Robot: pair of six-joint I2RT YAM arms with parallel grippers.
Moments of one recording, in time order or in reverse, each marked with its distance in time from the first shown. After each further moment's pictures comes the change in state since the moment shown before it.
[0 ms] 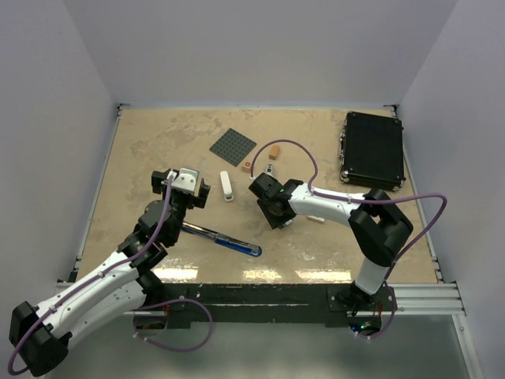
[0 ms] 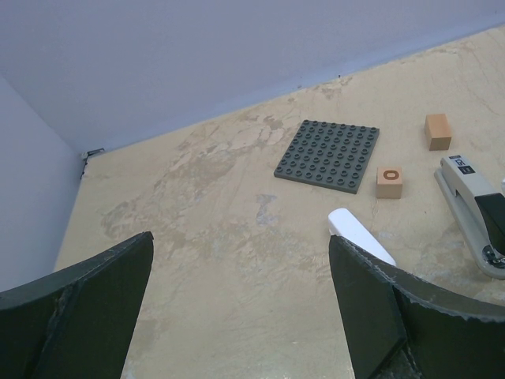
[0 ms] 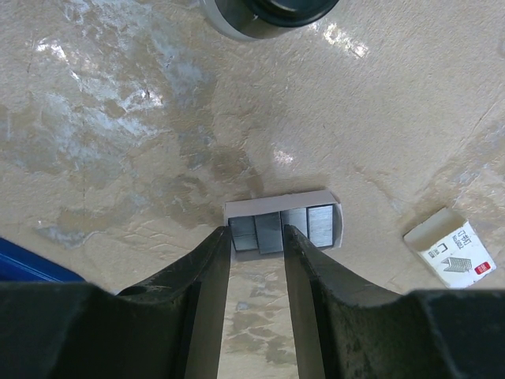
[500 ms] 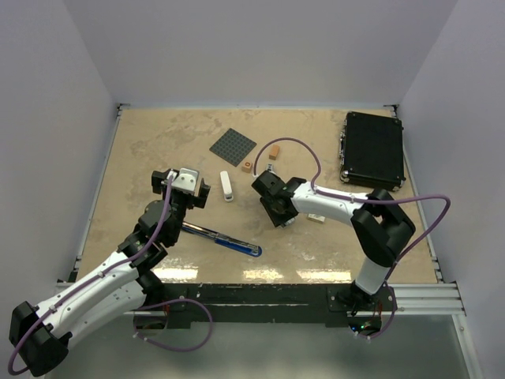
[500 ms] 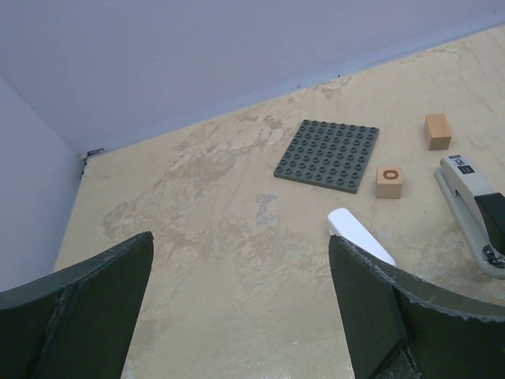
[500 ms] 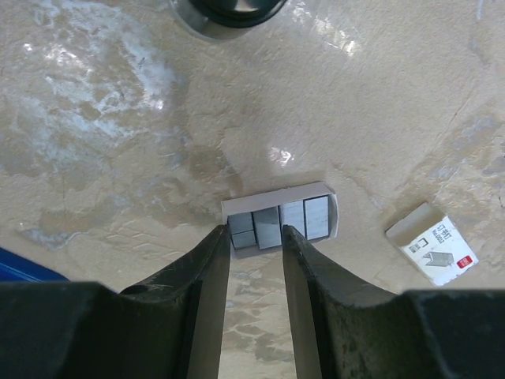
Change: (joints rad) left arm 0.000 0.000 0.000 0.000 0.001 0.000; right arm -0.018 -0.014 -0.001 -0.012 0.008 -0.008
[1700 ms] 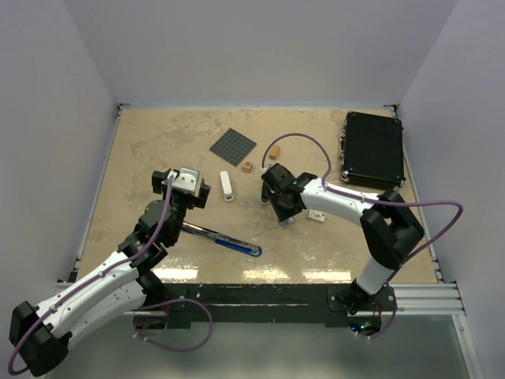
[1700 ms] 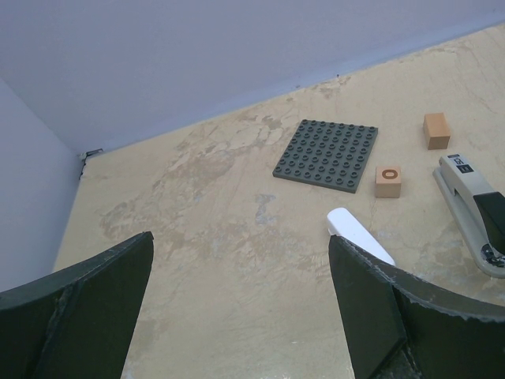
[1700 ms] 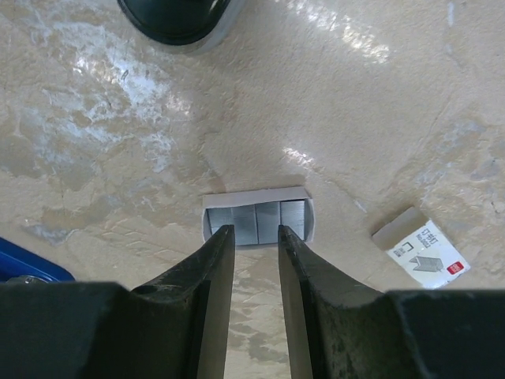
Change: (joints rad) left arm 0.000 0.002 0.000 0.000 0.003 0.000; right arm -0.078 -0.056 -0.022 0.024 -0.078 -0.026
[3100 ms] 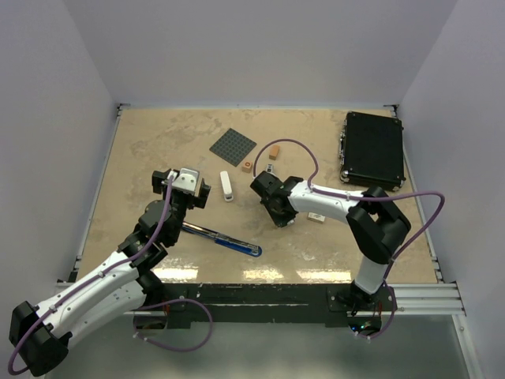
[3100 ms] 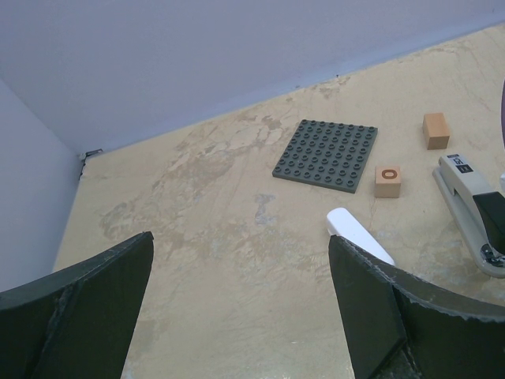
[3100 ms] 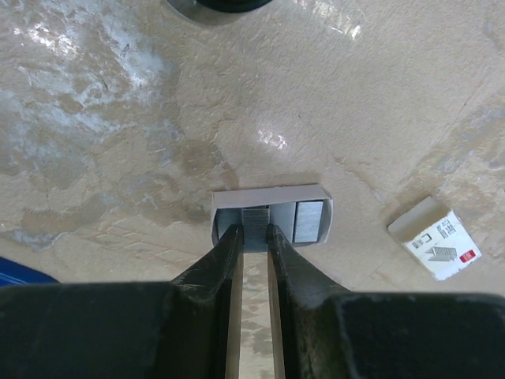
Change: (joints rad) left arm 0.000 0.000 0.000 0.000 0.002 0.000; right arm 0.077 0.093 0.042 -0.060 0.079 0.034
